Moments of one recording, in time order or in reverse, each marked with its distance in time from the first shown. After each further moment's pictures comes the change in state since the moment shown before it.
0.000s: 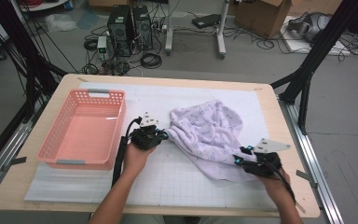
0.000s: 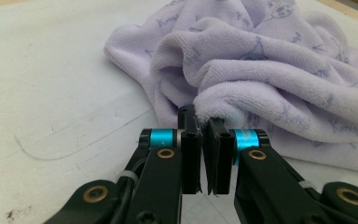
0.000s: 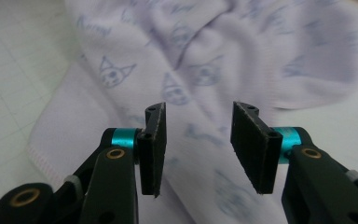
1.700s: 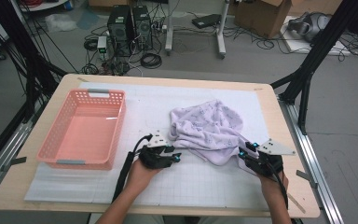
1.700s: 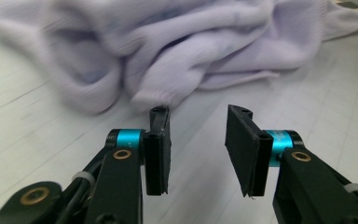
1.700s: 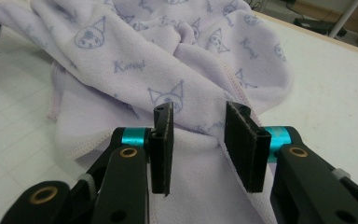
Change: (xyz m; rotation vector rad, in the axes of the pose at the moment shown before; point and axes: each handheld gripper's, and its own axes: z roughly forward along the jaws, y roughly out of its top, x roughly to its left) left arm -0.052 -0.026 0.012 0.010 -0.196 0.106; right arm 0.001 -0.006 -0.014 -0.130 -0.224 0.090
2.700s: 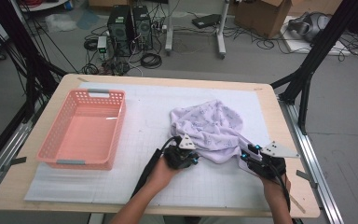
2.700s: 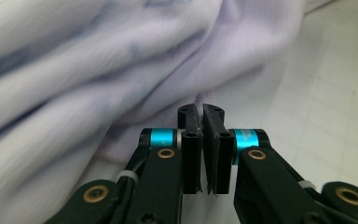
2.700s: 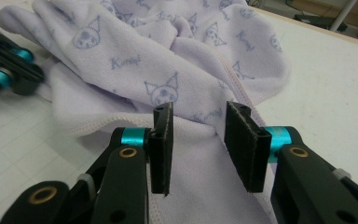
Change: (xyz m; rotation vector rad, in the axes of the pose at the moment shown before) left arm -0.022 0.011 0.031 0.132 -0.050 0.090; right arm -0.002 -0.007 -0.006 0.004 0.006 0.034
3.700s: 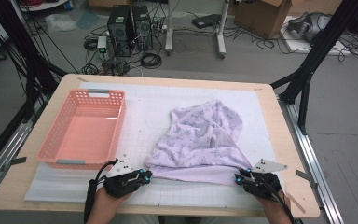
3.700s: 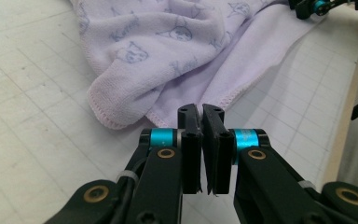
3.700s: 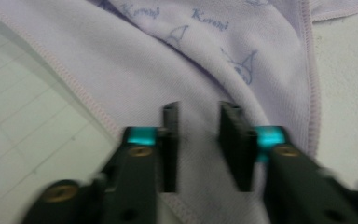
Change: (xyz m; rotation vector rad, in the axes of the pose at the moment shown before) left arm -0.009 -0.101 -0.124 -0.160 0.064 -0.132; right arm 0.032 -0.032 -0.012 0.238 0.164 -0.030
